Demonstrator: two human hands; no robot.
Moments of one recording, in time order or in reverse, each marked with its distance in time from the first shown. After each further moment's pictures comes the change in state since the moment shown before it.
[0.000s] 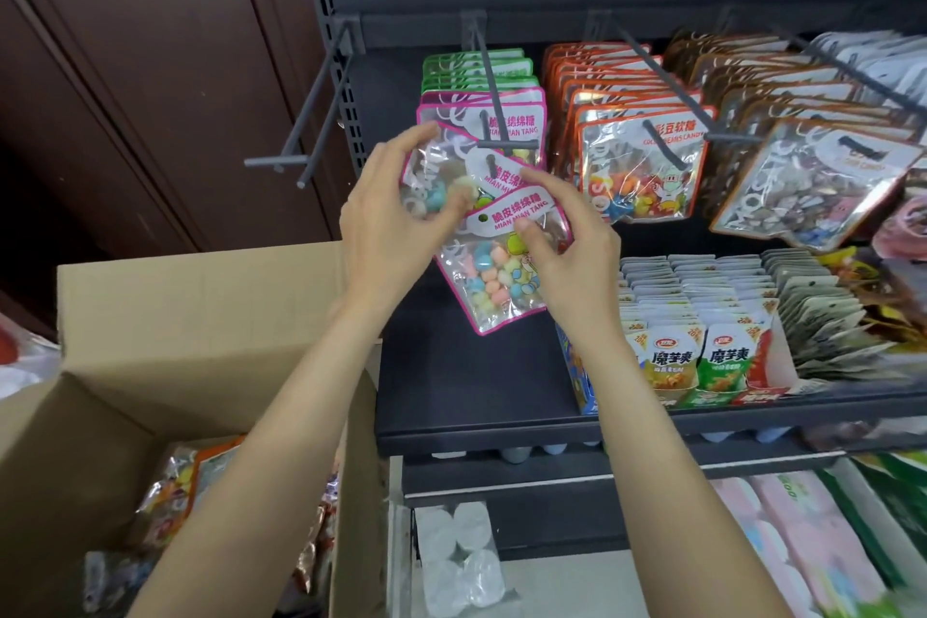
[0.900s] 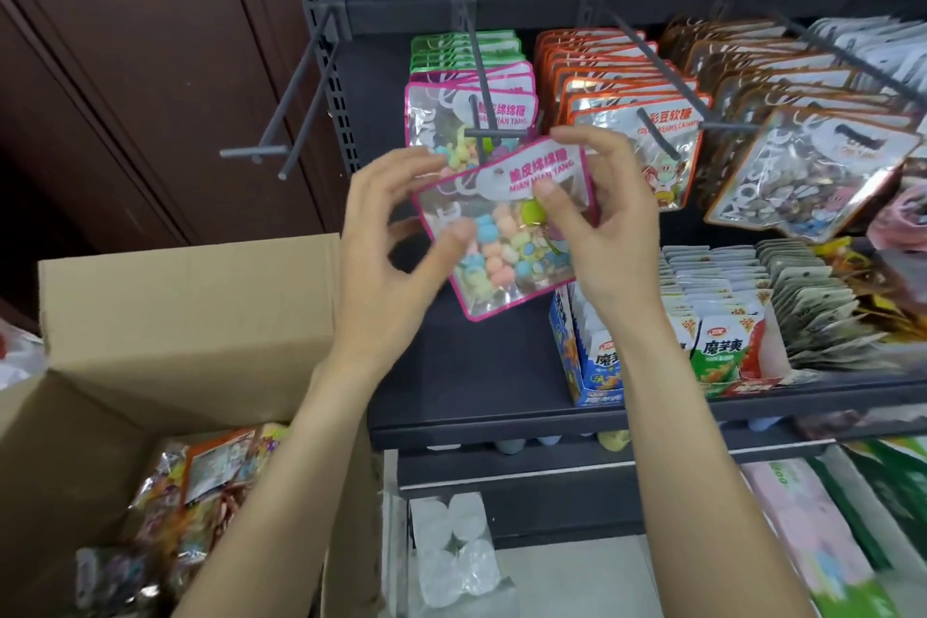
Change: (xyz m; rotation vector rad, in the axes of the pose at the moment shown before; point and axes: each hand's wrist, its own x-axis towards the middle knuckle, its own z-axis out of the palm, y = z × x) left_hand -0.038 0.036 -0.017 -0.398 -0.092 0.028; right_hand 0.010 -0.022 -0.029 0.198 -0.031 -0.065
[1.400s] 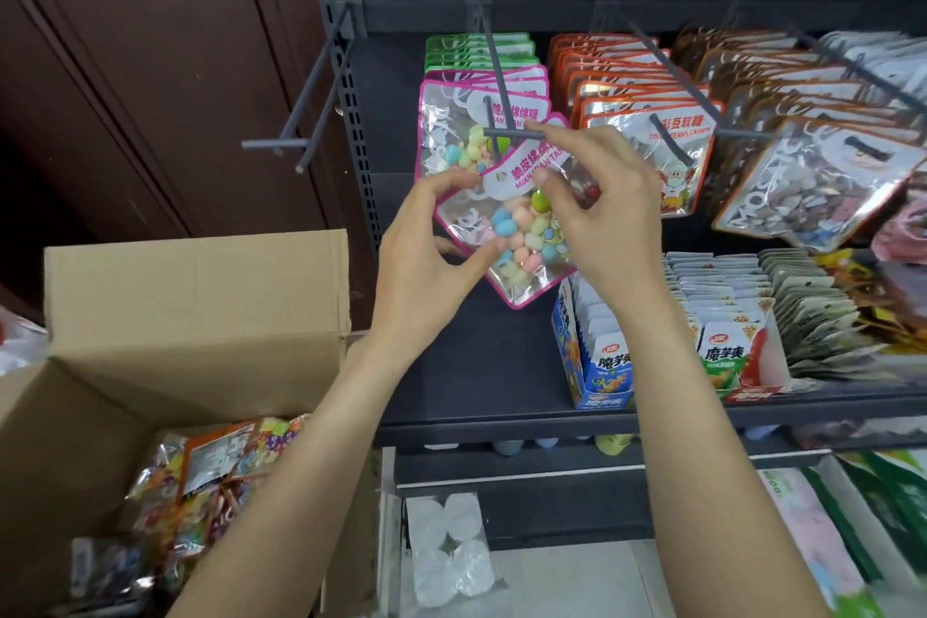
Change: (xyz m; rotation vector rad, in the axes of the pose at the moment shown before) left_hand 0.001 -0.018 0.015 0.097 -0.027 -0.130; right_hand 0.018 0.002 0.005 -0.496 -0.001 -0.206
